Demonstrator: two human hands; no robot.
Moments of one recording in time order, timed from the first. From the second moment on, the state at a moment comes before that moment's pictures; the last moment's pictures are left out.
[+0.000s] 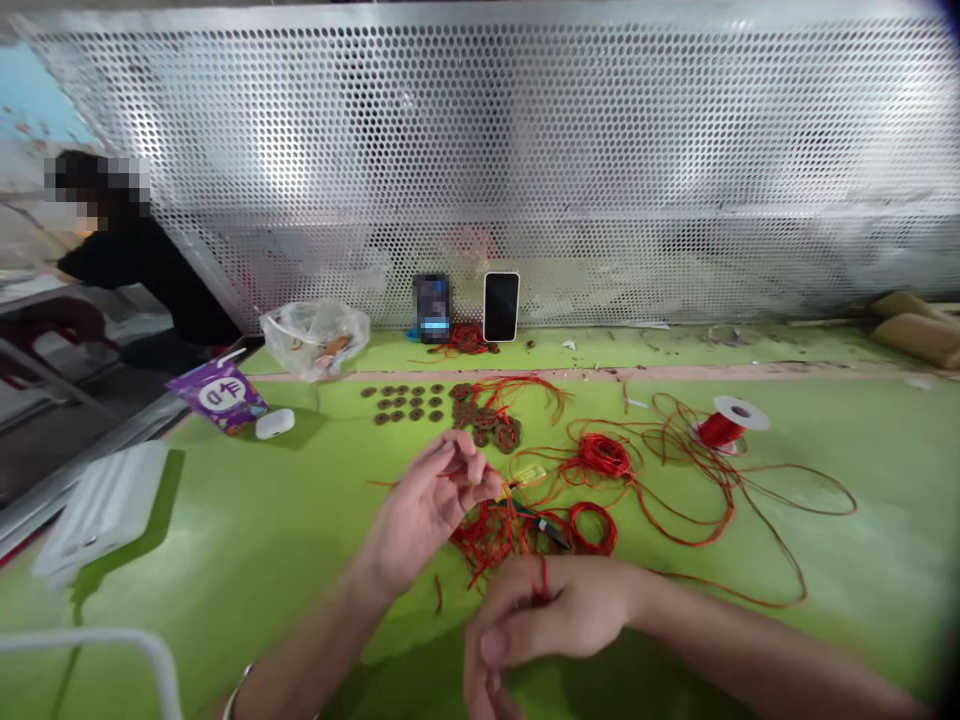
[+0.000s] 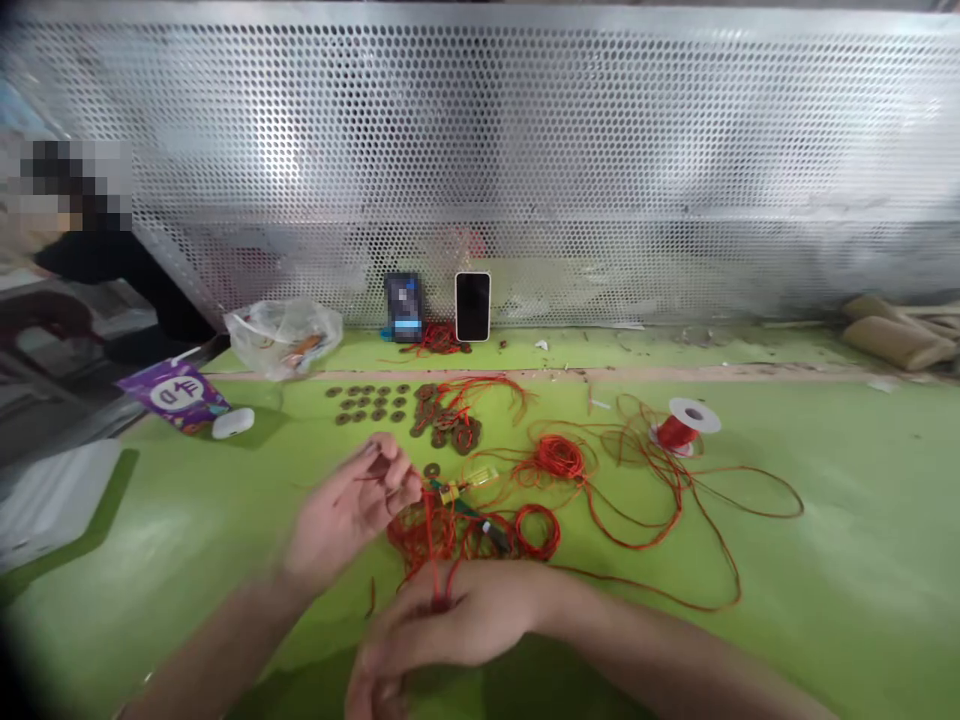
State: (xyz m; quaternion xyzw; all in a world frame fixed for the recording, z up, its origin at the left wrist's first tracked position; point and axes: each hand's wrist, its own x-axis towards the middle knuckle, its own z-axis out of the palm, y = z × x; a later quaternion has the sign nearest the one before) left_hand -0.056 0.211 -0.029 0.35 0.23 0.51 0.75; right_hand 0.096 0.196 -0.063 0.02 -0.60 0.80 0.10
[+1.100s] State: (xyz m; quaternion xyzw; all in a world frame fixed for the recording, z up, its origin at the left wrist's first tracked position) left_hand -0.048 0.199 -0.059 0.69 0.46 0.27 0.48; right_hand 0.152 0.229 0.019 -0.21 -0.31 0.77 0.51
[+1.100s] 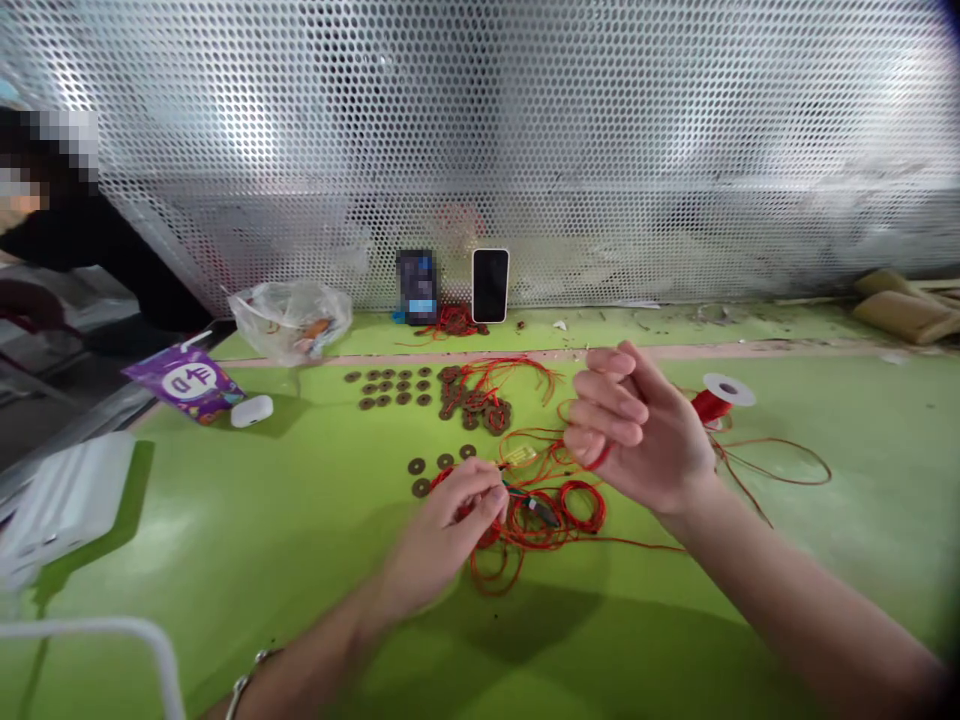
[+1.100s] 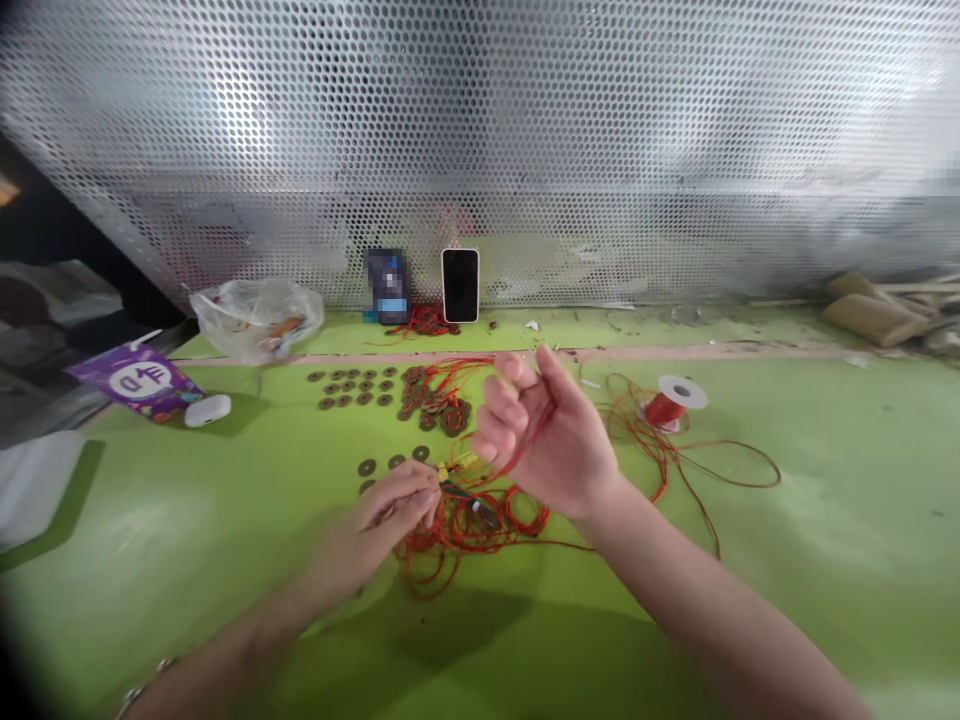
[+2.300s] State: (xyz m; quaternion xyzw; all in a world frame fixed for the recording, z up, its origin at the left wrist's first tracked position) left_hand -0.034 0.186 -0.051 0.75 0.43 0.21 0.47; right_hand 0.124 0.215 -0.020 -0.12 -0.19 0.88 0.42
